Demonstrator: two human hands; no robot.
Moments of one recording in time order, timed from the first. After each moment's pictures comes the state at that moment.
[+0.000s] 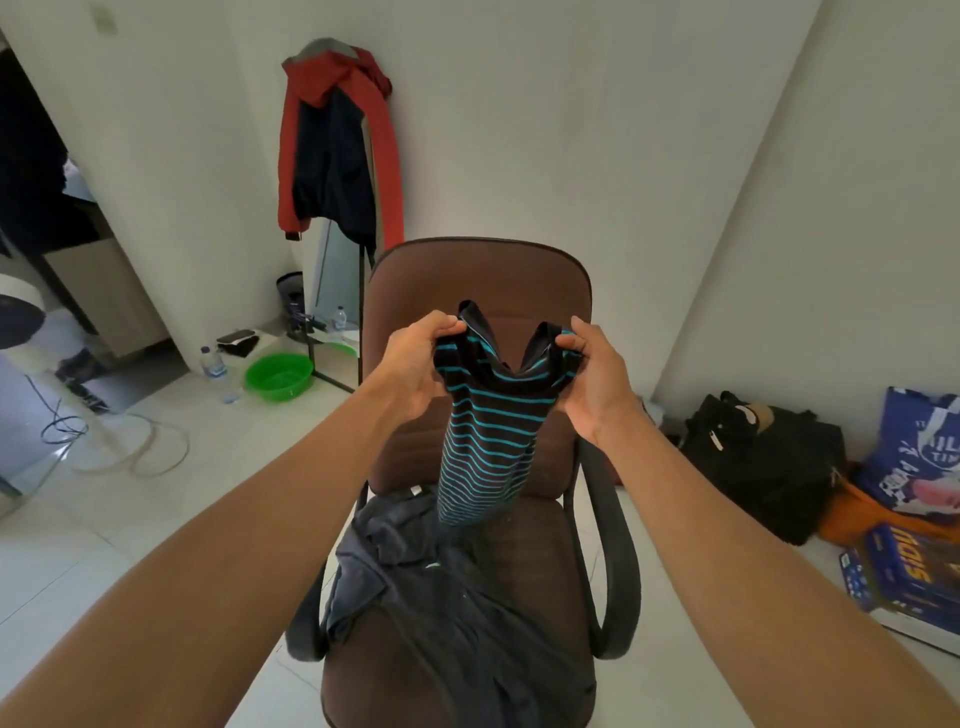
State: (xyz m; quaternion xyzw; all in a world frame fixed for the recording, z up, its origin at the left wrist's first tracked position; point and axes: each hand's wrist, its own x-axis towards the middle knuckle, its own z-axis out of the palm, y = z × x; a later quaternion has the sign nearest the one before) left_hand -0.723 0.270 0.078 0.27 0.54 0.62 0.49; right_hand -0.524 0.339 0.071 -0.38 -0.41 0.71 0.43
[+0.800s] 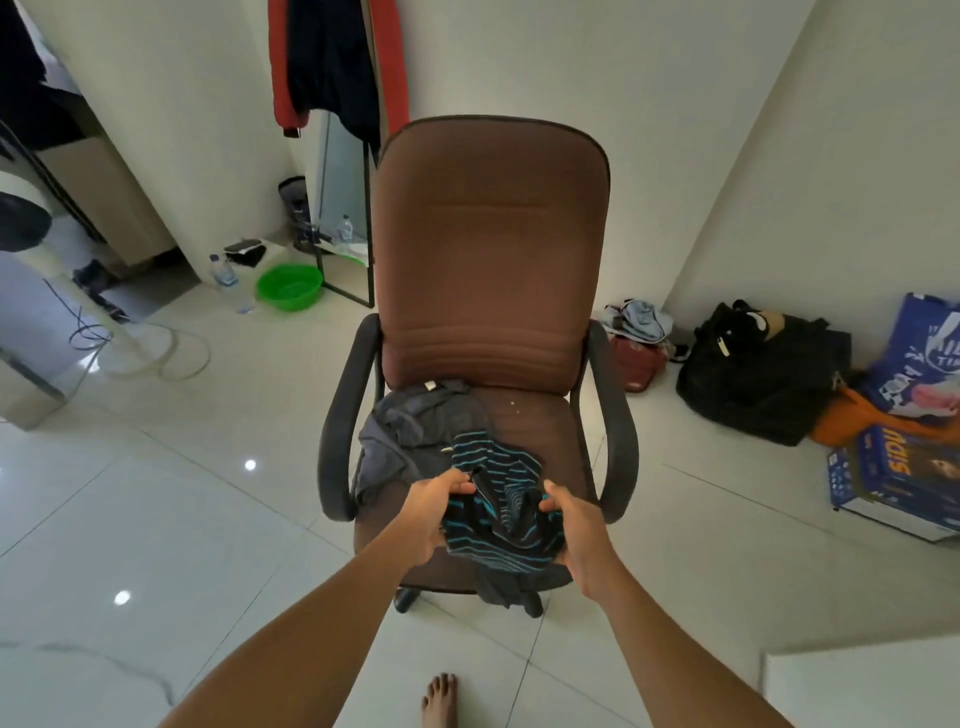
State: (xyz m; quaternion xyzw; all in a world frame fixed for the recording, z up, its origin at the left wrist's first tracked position) left_hand -0.634 0.079 -0.143 0.05 0.67 0.44 0.59; right_hand -0.443 0.136 -0.150 -0.61 -0.36 0.67 0.19
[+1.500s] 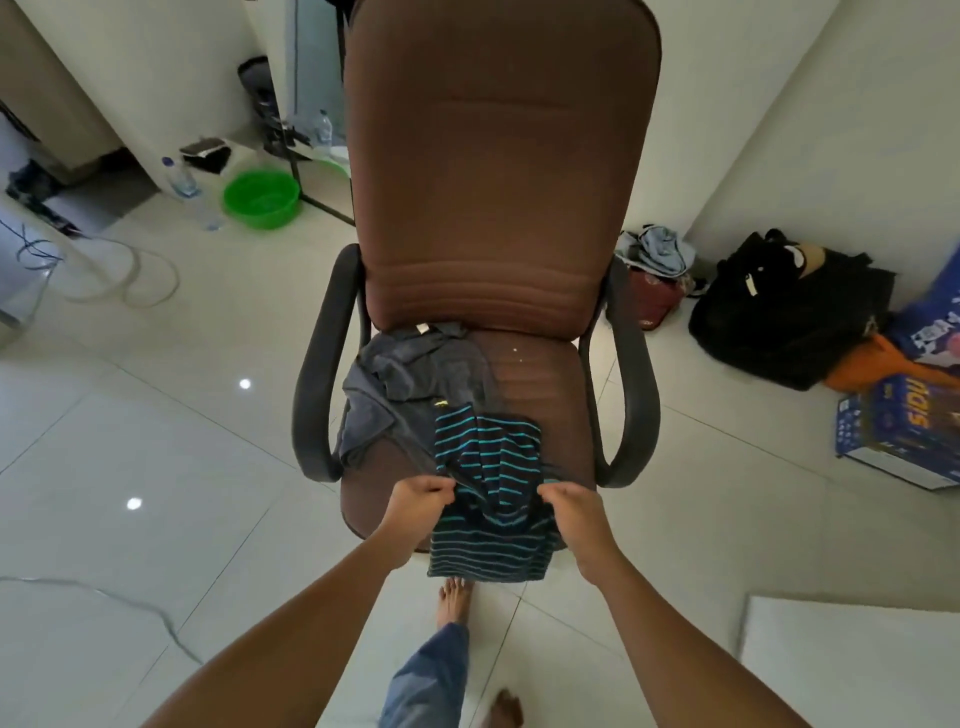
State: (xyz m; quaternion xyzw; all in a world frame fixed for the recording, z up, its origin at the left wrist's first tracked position) left_hand -0.660 0.090 -0.234 0.14 0.75 0.35 0.54; right_hand -0.455 0.171 -0.218 -0.65 -0.46 0.59 0.11
